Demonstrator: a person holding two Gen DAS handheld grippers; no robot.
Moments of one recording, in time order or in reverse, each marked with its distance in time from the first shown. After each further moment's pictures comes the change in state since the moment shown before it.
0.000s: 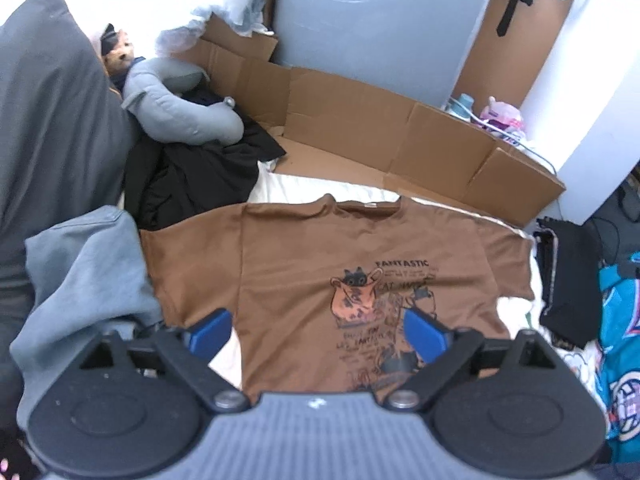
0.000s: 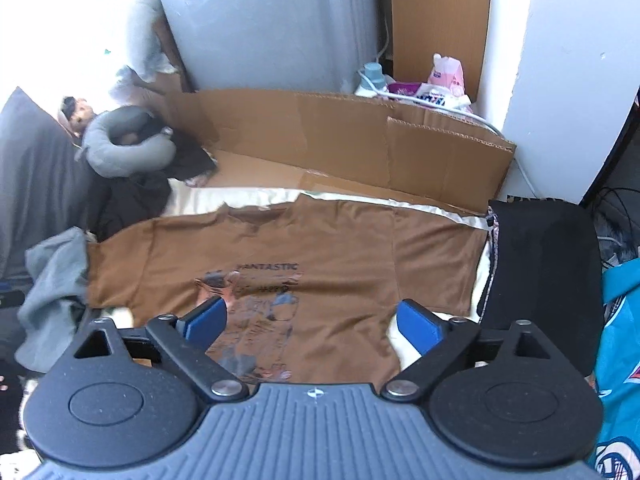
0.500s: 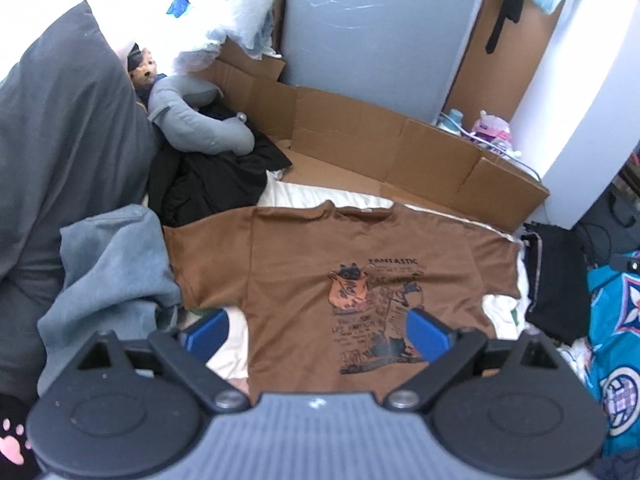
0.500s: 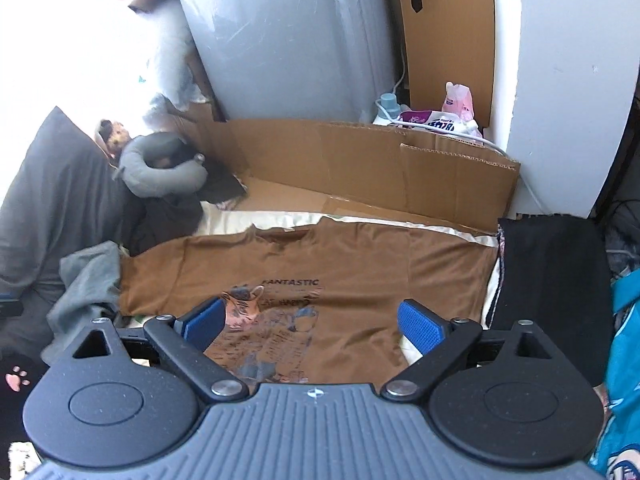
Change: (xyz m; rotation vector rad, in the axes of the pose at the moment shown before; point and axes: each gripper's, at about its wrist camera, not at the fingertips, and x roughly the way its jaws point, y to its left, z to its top) left arm -0.067 -0.010 -0.032 -0.010 -0.044 0.024; right arm -0.043 -0.020 -0.026 -0.012 -0.106 0.102
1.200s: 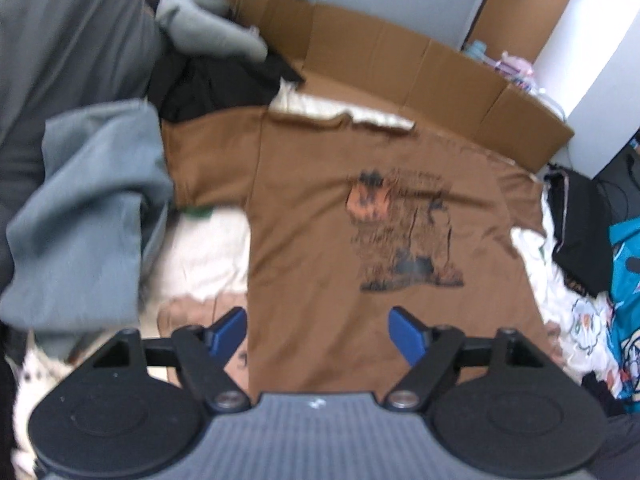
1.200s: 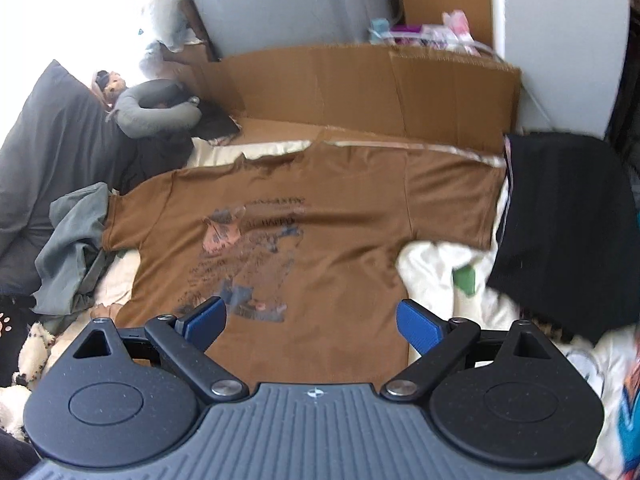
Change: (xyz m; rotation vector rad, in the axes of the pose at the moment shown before) left arm 0.079 0.035 -0.111 -0.036 0.149 0.010; right arm 0.060 -0.053 -0.120 0.013 0.094 0.036
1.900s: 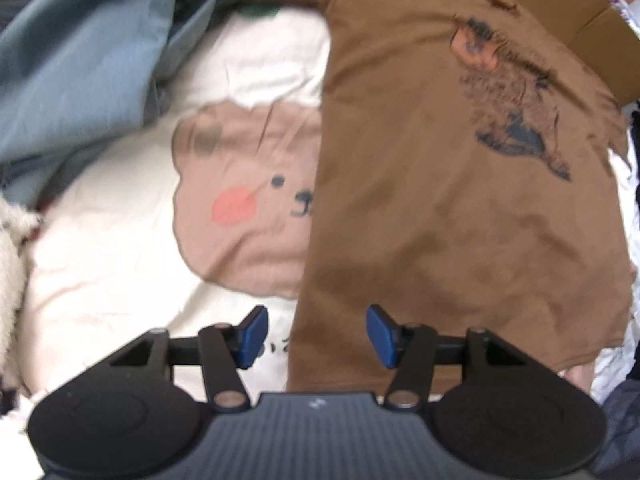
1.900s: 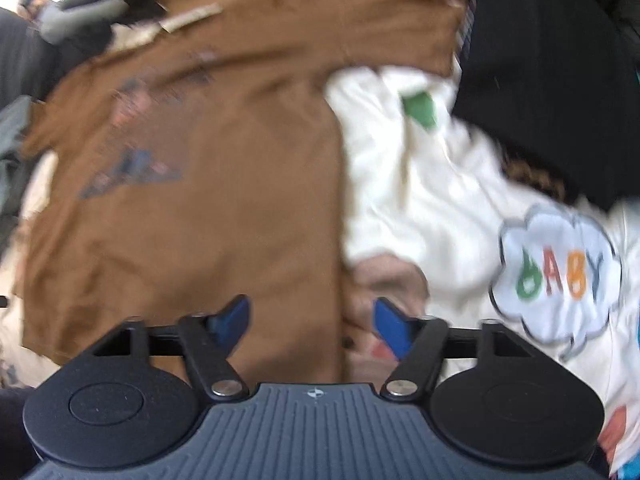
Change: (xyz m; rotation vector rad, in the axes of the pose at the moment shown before) left arm 0.120 0.060 -0.099 -0.149 0.323 0.078; right arm 0.096 -0.076 -0.104 0.058 0.325 -0.119
